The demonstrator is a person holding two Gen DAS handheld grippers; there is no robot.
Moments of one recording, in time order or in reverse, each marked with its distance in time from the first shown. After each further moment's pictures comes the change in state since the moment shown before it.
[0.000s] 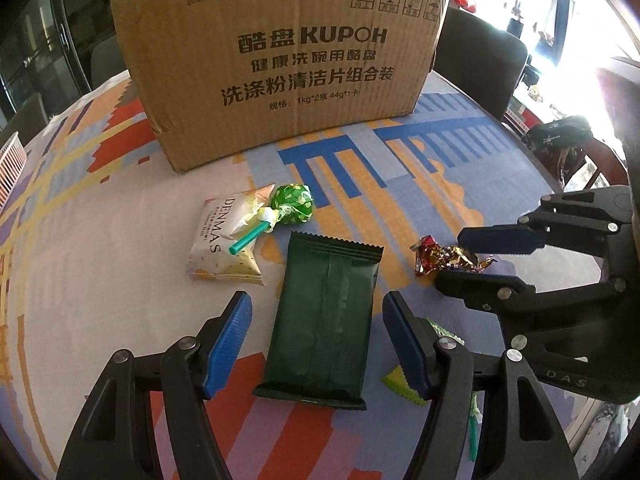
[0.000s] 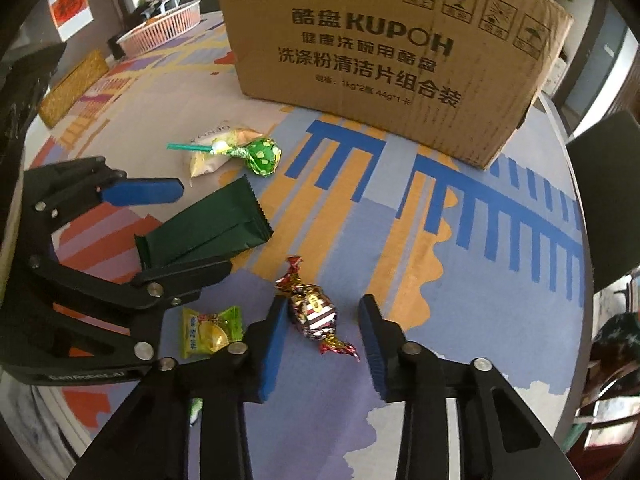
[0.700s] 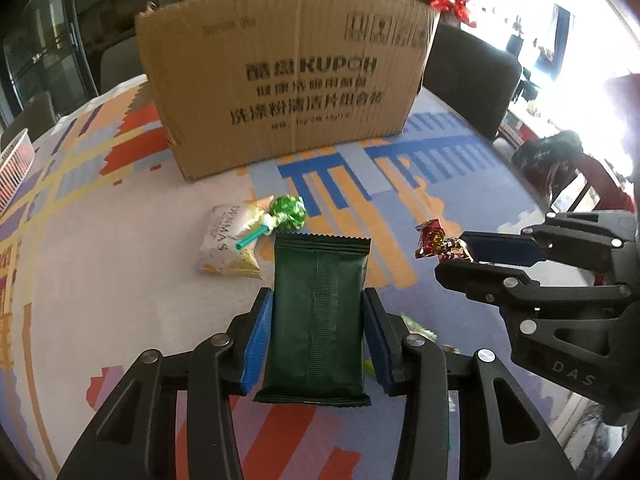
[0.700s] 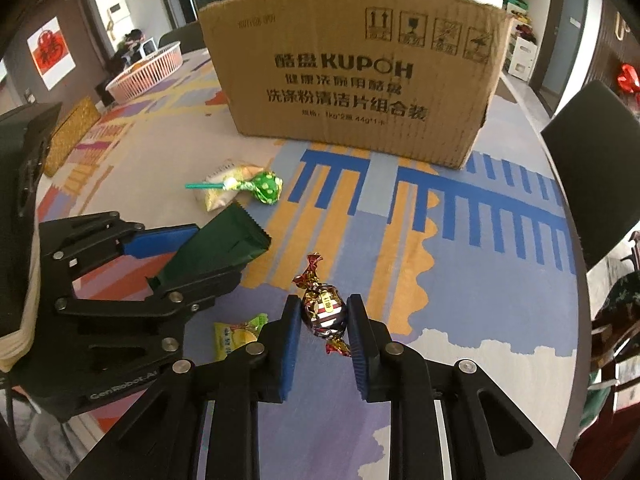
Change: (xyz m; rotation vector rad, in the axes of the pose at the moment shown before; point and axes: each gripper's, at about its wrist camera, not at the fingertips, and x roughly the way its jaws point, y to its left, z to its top) left arm -0.031 -0.004 -0.004 -0.037 -0.060 -0.013; right arm -0.031 -0.002 -0.011 0.132 -0.096 0.006
